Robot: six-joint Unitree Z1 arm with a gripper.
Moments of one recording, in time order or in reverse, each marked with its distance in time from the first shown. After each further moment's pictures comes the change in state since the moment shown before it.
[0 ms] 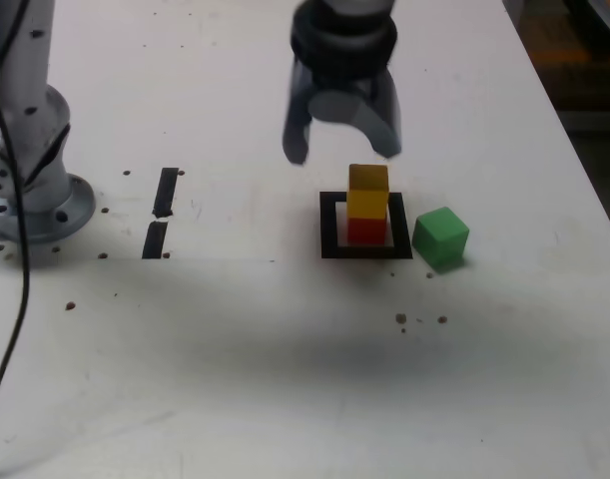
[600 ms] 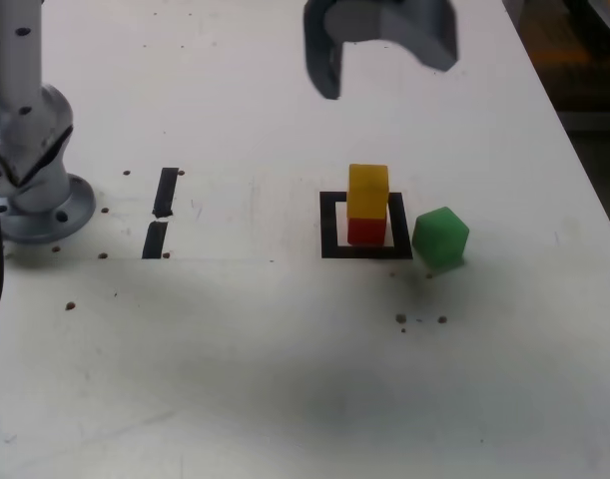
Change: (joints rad) arm -0.094 -0.043 -0.316 0.181 0.079 -0.026
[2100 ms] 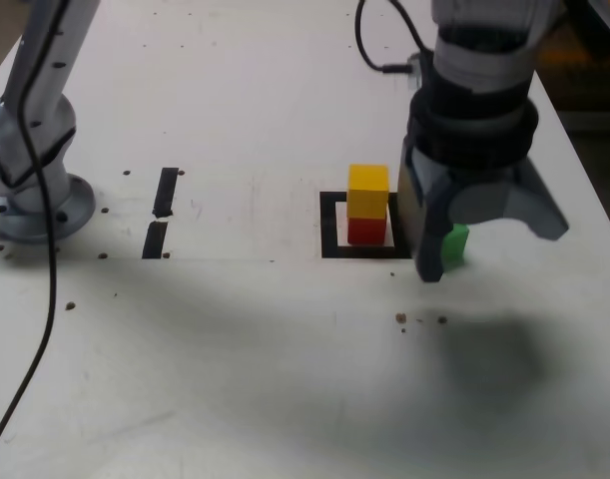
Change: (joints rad) arm -0.089 0.292 -0.044 -0.283 -0.276 -0.296
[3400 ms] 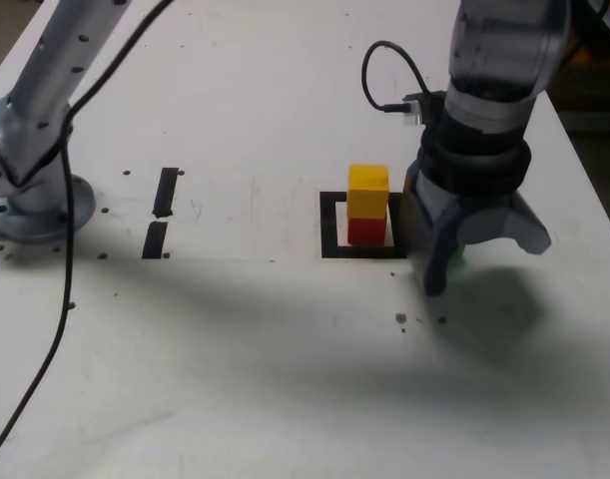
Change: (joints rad) arm 0.102 0.083 0.089 -0.128 -0.035 -0.005
